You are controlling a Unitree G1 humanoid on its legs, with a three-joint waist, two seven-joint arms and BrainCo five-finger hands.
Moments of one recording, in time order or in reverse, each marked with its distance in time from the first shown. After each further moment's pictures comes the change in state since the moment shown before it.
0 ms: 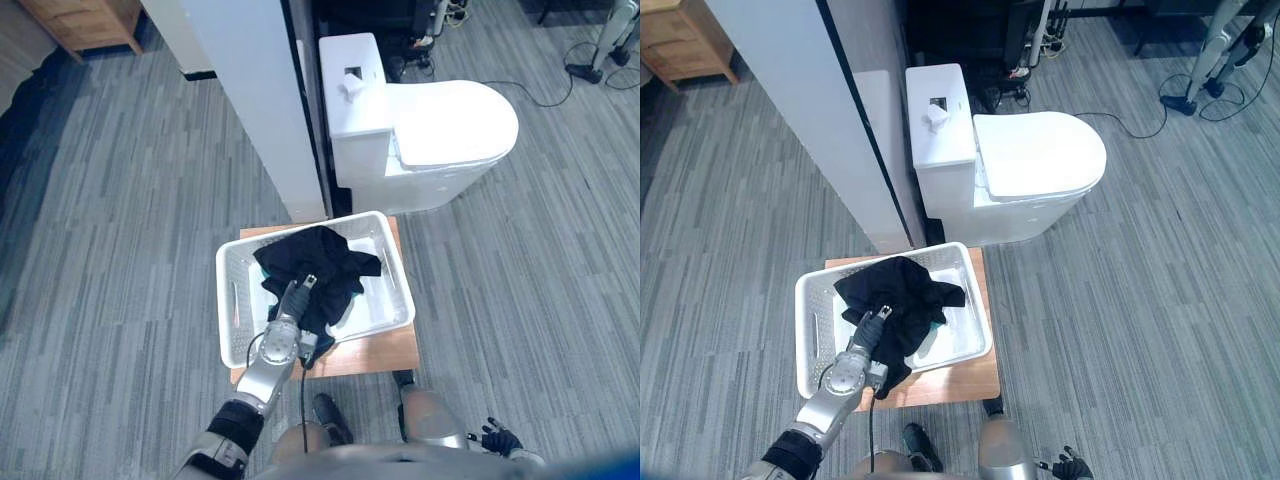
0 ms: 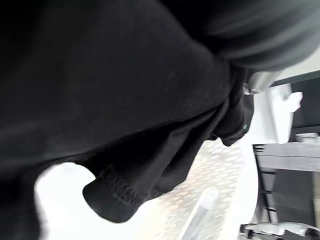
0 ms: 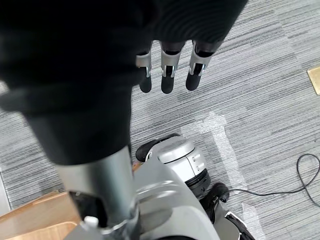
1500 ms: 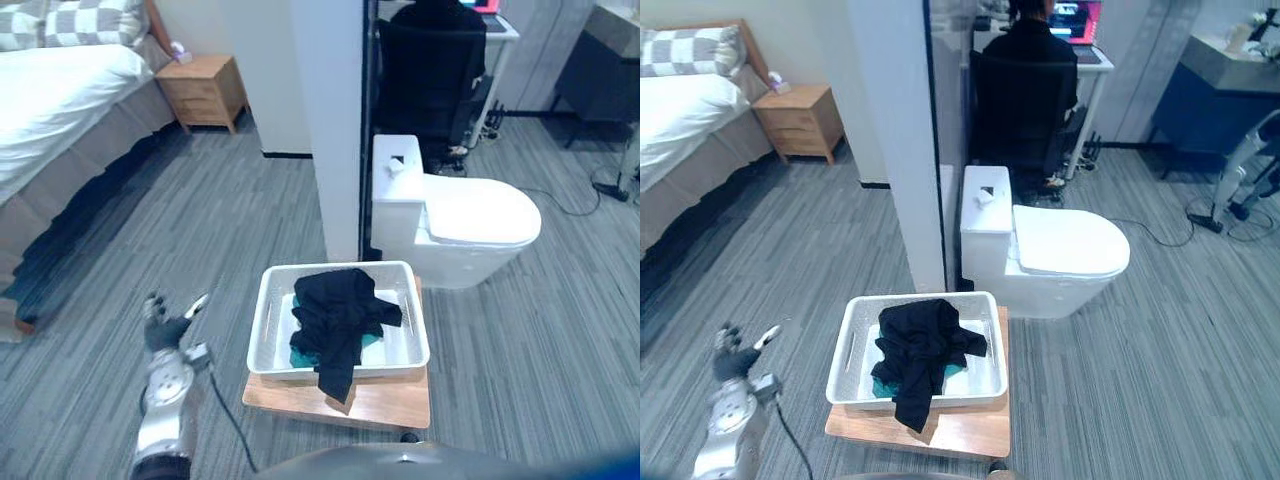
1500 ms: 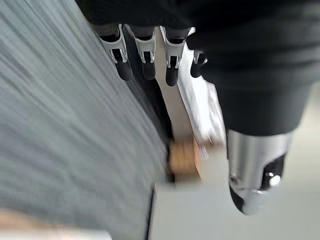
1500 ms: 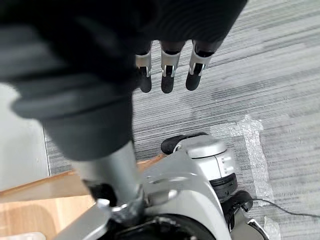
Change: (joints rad) left arm 0.281 0.077 0.630 -0.099 -0.257 -0.068 0.159; right arm 0.146 0.047 -0.108 0.042 -0.128 -0.019 -0.005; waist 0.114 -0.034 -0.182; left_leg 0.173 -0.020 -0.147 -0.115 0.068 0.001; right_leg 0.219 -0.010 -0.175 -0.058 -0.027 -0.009
